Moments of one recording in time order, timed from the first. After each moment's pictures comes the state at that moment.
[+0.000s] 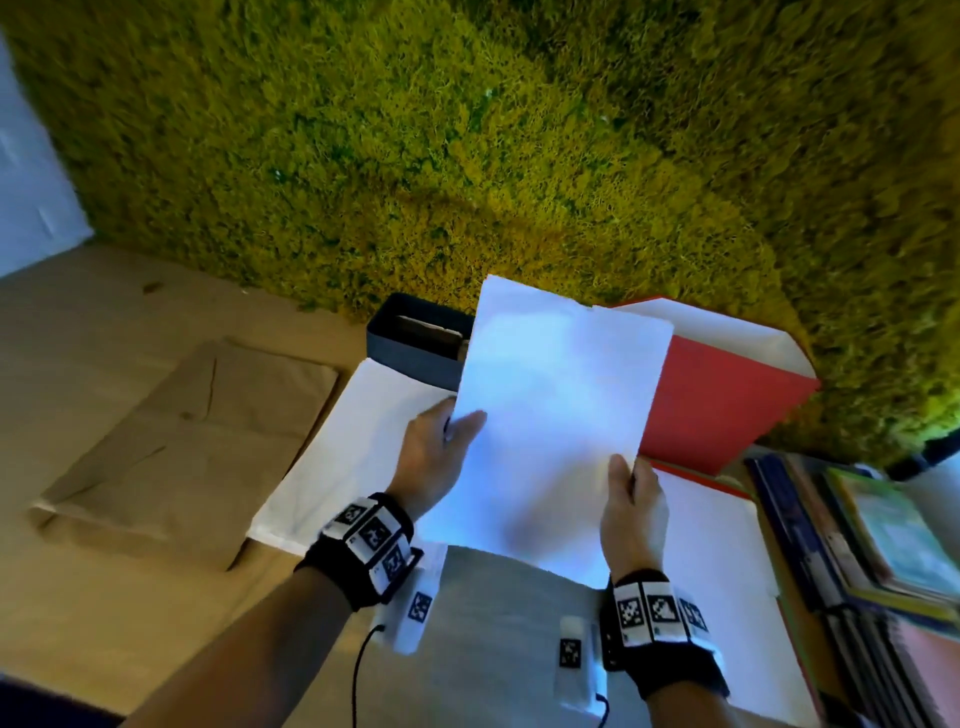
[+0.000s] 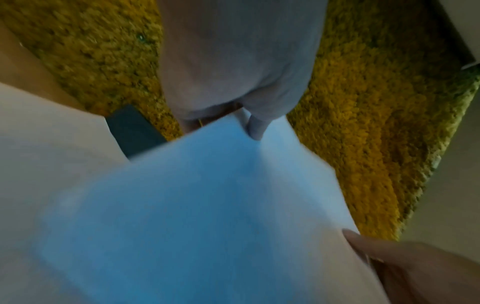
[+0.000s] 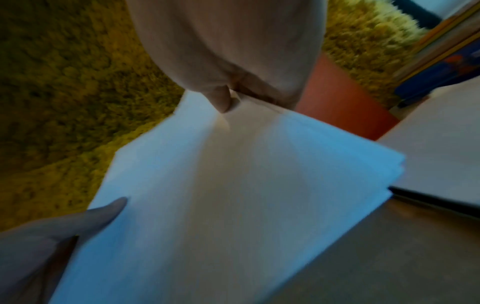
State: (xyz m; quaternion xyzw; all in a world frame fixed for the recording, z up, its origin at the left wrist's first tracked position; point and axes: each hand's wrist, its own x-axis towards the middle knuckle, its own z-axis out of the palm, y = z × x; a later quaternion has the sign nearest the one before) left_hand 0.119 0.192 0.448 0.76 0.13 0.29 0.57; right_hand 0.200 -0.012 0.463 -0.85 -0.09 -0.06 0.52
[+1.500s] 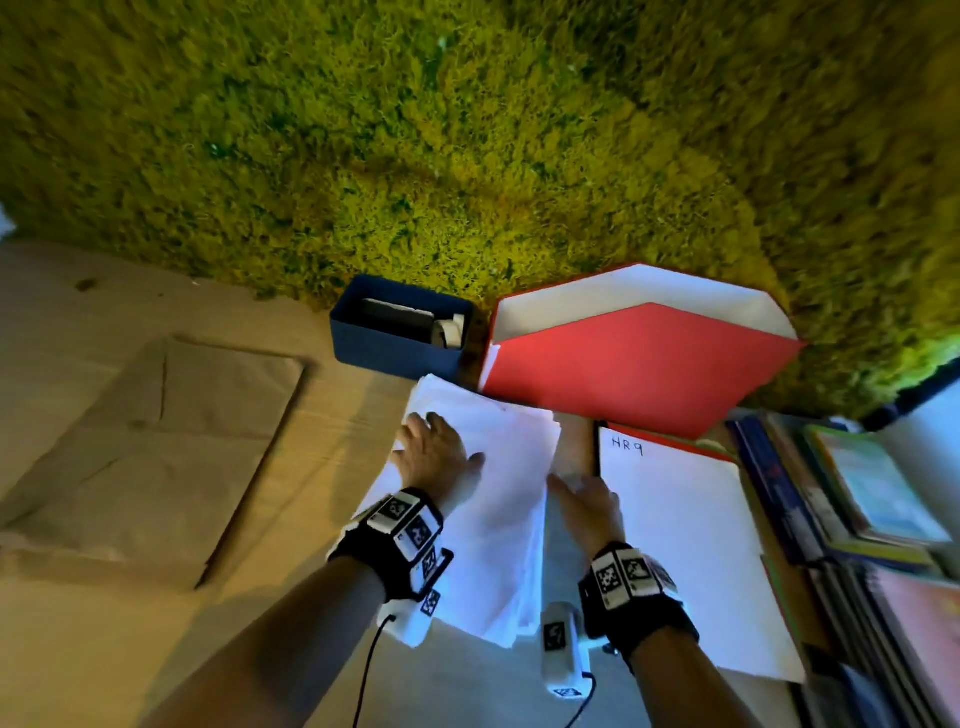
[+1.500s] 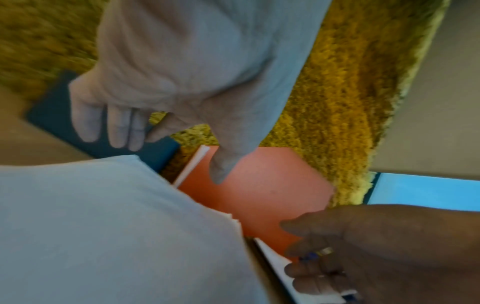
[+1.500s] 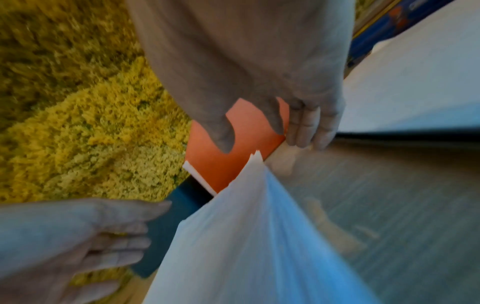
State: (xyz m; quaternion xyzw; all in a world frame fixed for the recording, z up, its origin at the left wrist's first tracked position) left_hand 0.157 0.163 0.428 0.89 0.36 0.00 0.28; right_hand 0.233 -0.016 0.396 -0.92 0.05 0.18 0.35
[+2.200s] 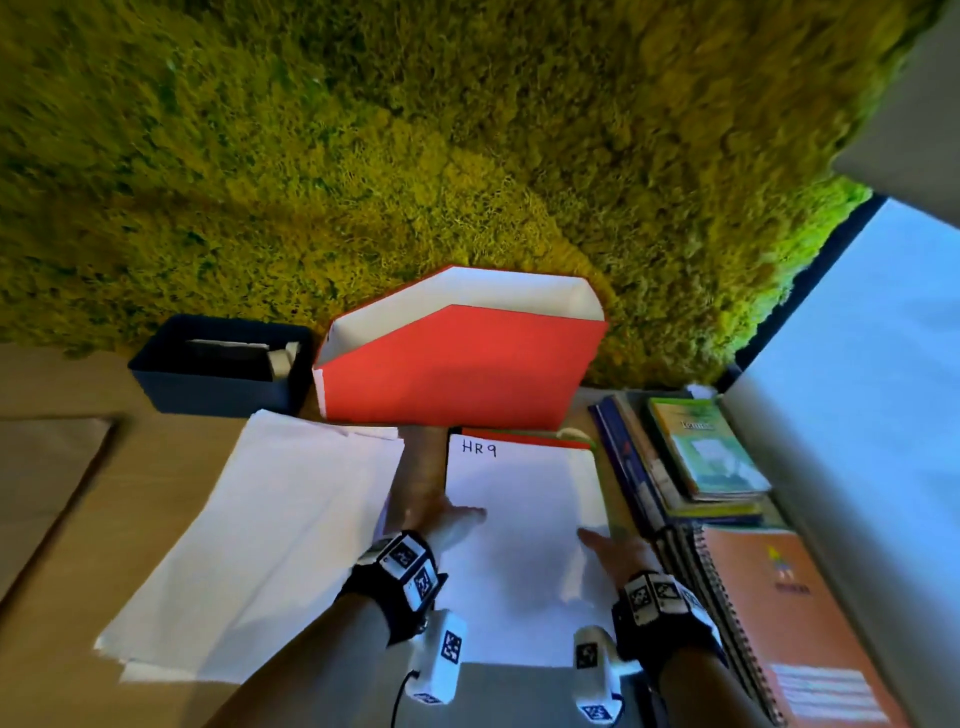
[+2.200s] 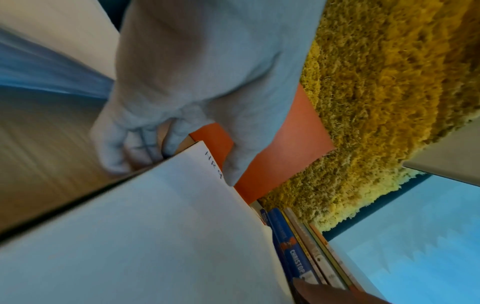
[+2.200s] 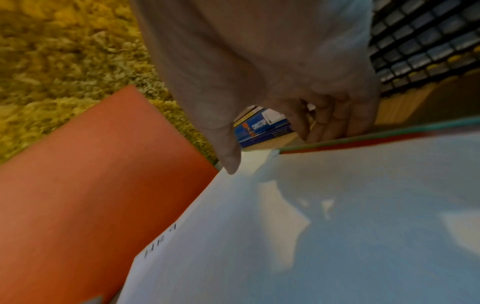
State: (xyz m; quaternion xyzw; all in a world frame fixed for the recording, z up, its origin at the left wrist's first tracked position) left_hand 0.256 -0.023 0.401 0.72 0.35 -0.16 0.59; right_hand 0.298 -0.236 0.429 -0.88 0.18 0.24 0.37
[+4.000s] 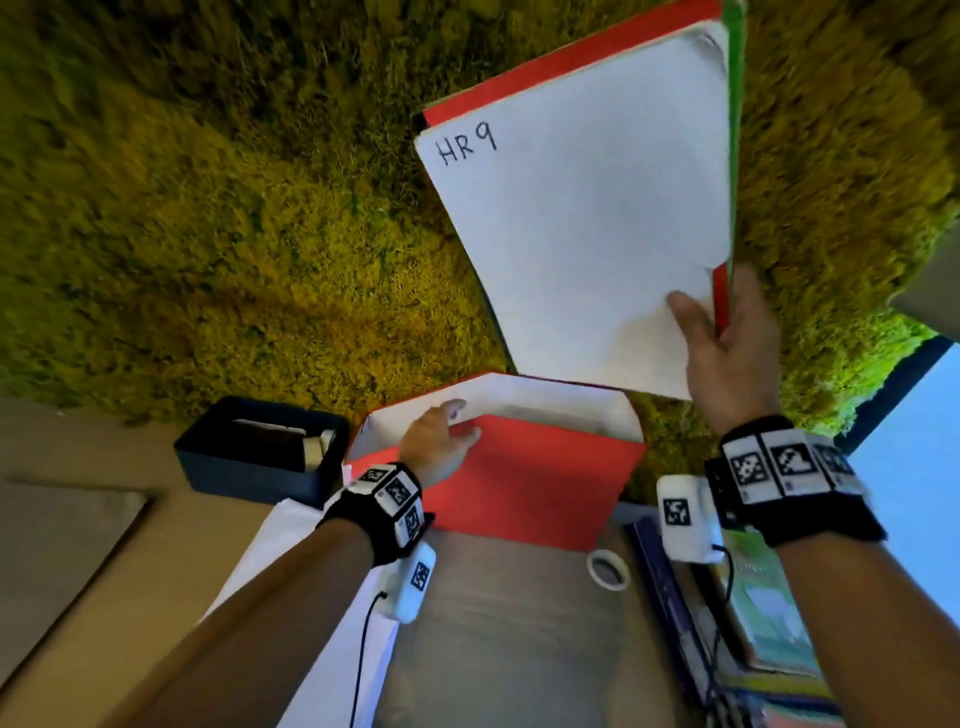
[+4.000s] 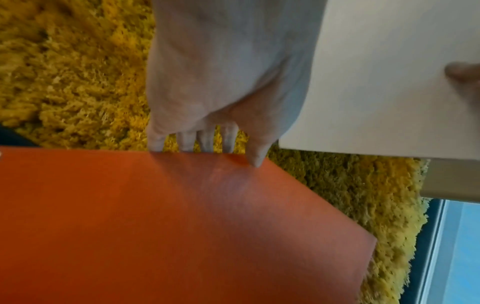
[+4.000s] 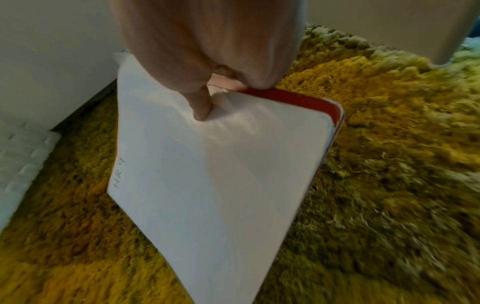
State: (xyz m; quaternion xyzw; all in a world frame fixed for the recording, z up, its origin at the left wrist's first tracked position) left_hand 0.370 0.094 0.520 0.88 0.19 0.14 0.42; right_hand 0.427 -0.160 0.697 -0.75 -0.31 -0.30 0.50
